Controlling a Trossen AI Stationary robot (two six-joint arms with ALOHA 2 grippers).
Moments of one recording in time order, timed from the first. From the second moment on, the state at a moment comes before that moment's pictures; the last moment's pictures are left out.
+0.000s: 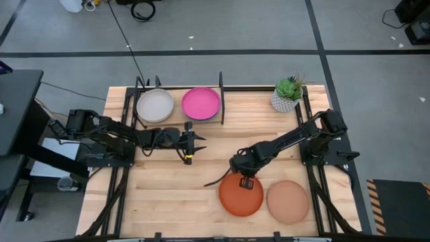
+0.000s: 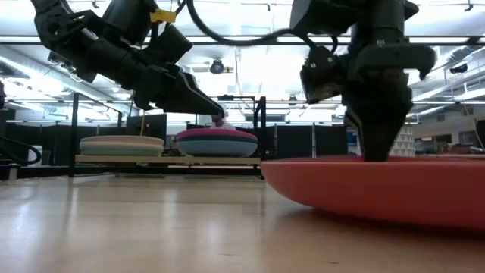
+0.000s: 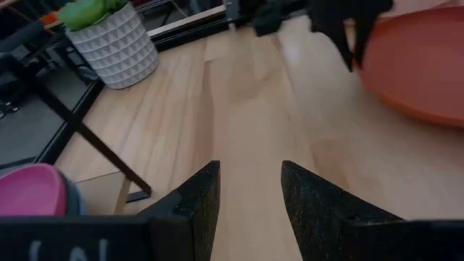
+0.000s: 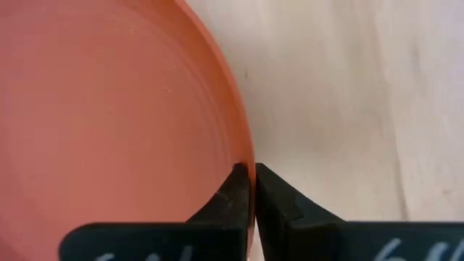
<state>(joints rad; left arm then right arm) 0.00 1.47 0.48 0.63 -0.13 0.29 0.25 1.79 1.11 -0.71 -0.05 0.59</state>
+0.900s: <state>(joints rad) -0.21 1.50 0.53 0.72 -0.17 1.17 -0.18 1.56 1.11 -0.78 -0.42 0.30</state>
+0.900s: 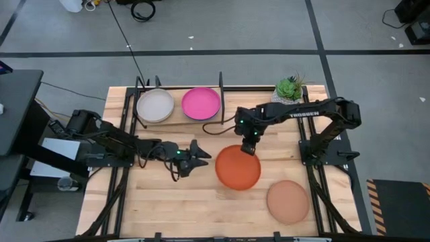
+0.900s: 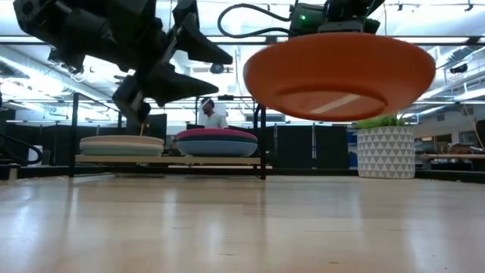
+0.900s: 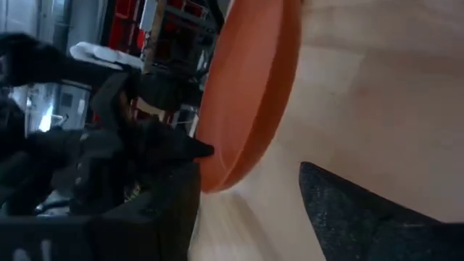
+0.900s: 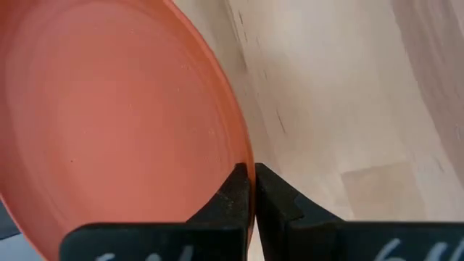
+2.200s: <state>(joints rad) -0.18 1.70 0.67 0.78 -0.15 1.53 -0.20 1.55 1.19 -0.82 -0.43 0.36</state>
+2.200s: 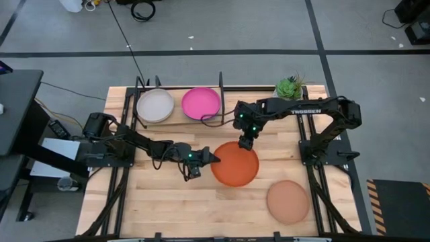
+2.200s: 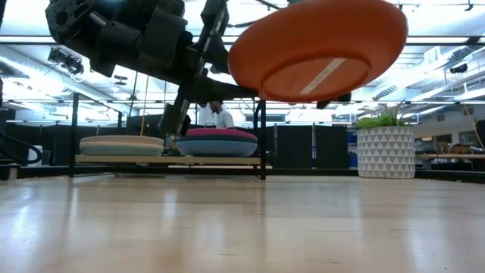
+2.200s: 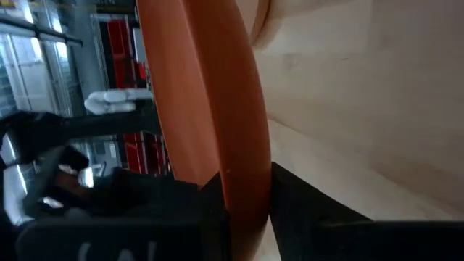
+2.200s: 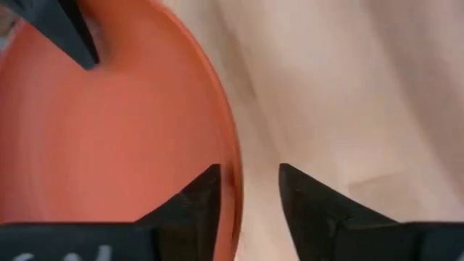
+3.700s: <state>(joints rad) 0.09 1.36 0.67 0.01 -0.85 0.88 -0.08 1.34 1.41 -0.94 0.18 0.14</state>
